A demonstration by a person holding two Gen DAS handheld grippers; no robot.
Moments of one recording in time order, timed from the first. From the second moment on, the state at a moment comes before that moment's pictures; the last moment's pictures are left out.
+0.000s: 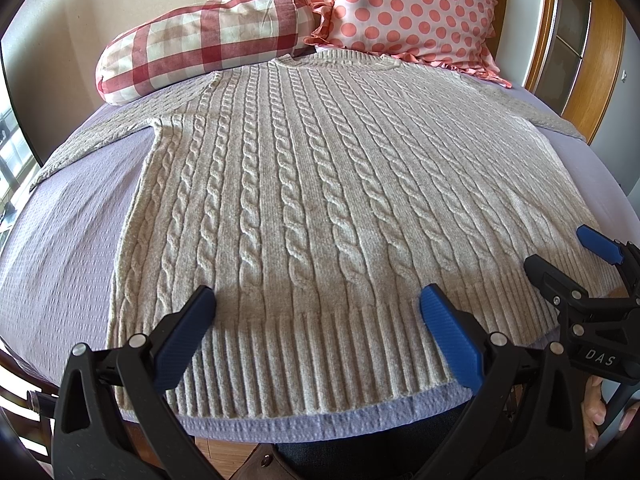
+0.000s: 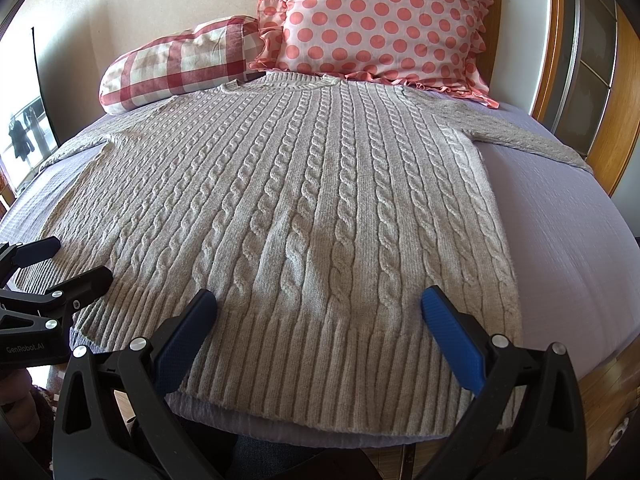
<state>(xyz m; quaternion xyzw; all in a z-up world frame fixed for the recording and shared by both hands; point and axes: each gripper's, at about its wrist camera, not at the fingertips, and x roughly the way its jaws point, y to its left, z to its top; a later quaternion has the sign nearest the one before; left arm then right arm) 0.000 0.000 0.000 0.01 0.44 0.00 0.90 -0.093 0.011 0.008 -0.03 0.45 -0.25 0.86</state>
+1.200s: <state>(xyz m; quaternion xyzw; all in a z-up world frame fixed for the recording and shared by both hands) 0.092 0.109 0.073 -0.07 0.31 0.06 0.95 -0.102 -0.449 0.147 0.32 0.24 -0.54 0.74</state>
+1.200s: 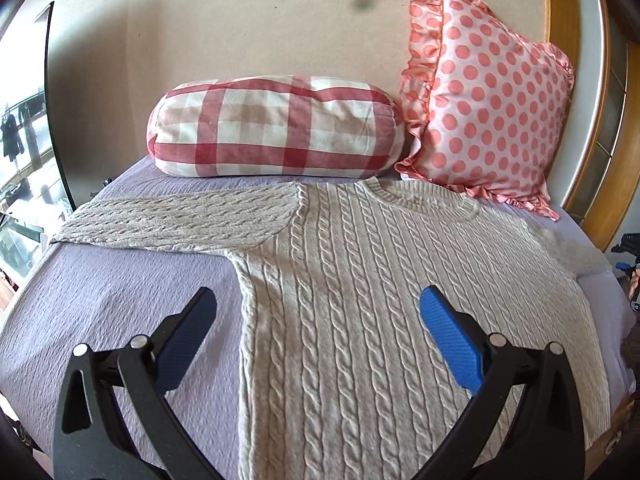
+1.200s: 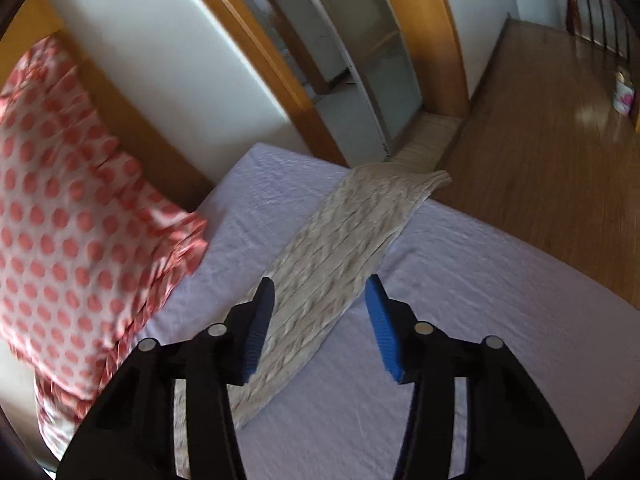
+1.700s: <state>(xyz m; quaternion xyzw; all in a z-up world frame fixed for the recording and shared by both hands) 0.107 0.192 0.069 -0.13 0.29 0.09 0.94 -0.082 -0.427 0.164 0.26 0.17 -0.49 0.81</state>
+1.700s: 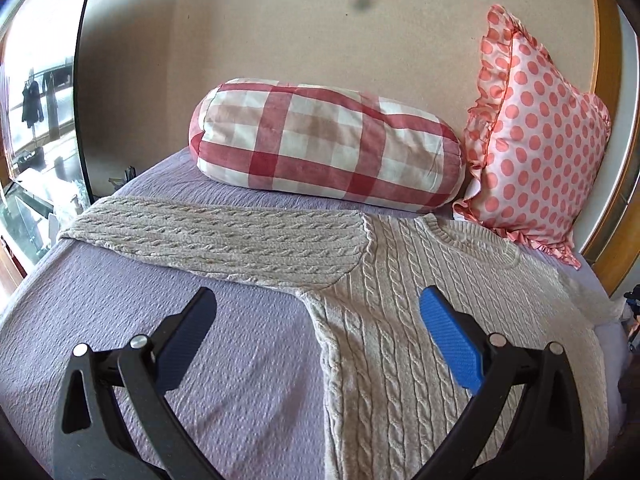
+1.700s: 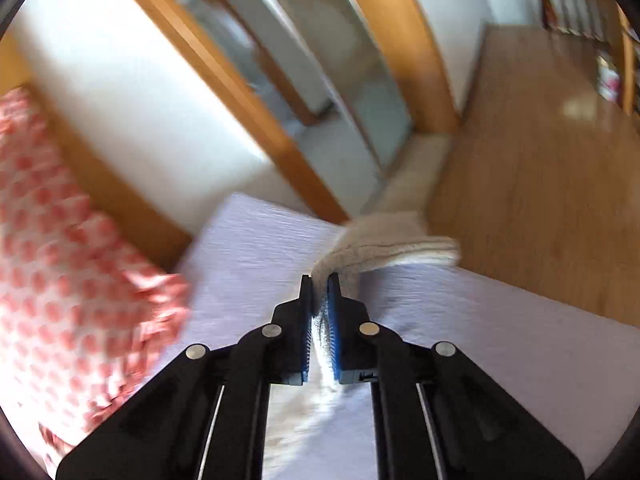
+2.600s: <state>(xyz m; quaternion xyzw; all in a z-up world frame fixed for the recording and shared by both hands) 0.122 0.432 0.014 -0.48 0.29 0.20 0.81 0.073 -0.147 0.116 0.14 0.33 -0.14 0.92</state>
